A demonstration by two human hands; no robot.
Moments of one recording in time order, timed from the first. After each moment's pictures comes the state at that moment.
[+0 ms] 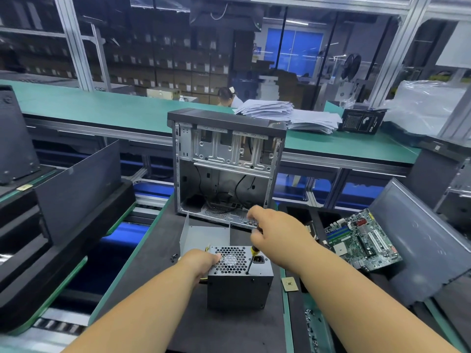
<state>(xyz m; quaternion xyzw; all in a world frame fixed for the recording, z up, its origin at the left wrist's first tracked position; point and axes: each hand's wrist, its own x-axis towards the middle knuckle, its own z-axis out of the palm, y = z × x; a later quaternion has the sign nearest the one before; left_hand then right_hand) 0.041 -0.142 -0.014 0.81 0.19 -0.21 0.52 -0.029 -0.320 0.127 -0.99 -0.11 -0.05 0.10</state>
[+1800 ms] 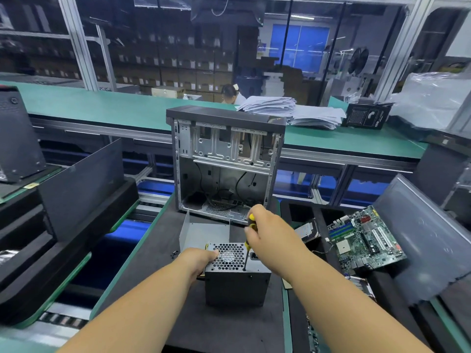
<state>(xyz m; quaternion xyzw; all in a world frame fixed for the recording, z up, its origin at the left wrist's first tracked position) 0.037 -0.141 -0.017 0.79 0.21 -0.20 0.53 -0.027 -0.323 0.095 -0.97 -0.07 -0.08 0.21</state>
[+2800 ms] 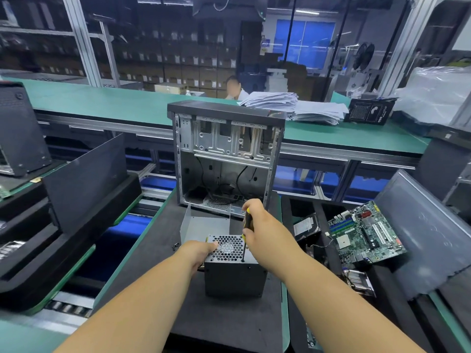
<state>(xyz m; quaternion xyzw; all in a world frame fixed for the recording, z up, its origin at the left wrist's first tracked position) 0.027 -0.147 -0.011 0.76 0.23 -0.18 0.58 -0.040 -0.316 0.084 -0.96 -0.08 -0.08 0.27</state>
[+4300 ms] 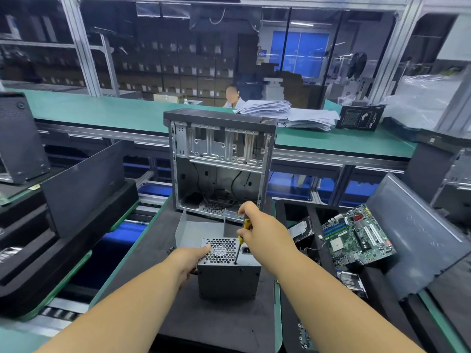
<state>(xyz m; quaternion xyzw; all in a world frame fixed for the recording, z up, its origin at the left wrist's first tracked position) 0.010 -0.138 -0.011 0.74 0.23 -0.19 0.61 -0.046 -0.329 0.090 -0.96 -0.07 -0.09 0.26</state>
